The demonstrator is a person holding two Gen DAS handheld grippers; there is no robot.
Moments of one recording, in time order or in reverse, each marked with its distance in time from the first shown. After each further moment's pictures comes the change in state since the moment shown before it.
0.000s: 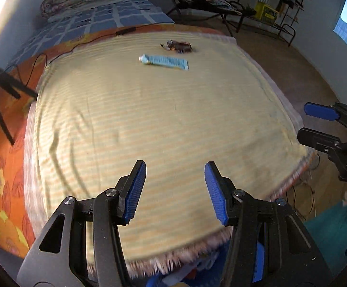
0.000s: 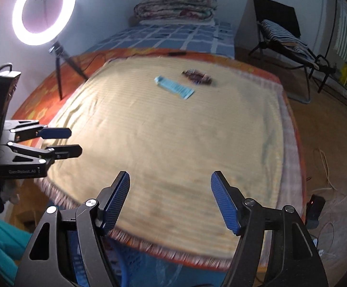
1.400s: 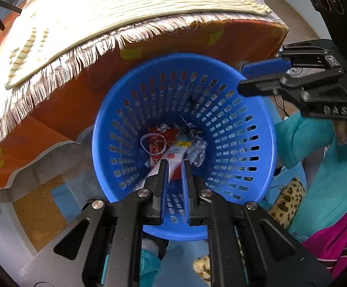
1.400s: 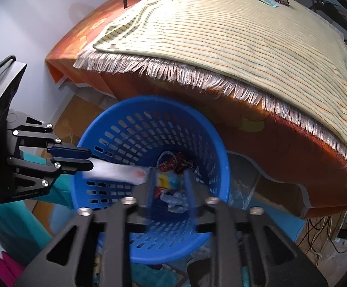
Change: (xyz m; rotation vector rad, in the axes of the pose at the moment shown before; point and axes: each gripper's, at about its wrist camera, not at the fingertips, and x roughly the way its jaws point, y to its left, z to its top) left arm -0.020 -0.050 -0.234 0.139 0.319 -0.077; right arm 0.027 0.122 -0.162 -0.099 0.304 0.263
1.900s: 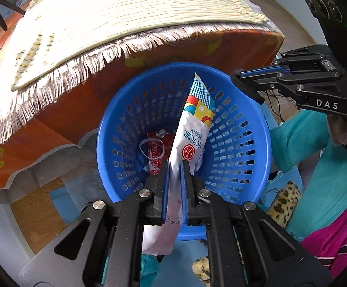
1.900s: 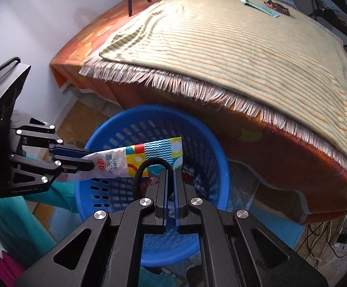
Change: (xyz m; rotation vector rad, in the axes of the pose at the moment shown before) left arm -0.016 0.008 0.001 -0.002 -0.033 -0.020; right arm -0.011 0.001 0.001 -0.010 -0.039 0.014
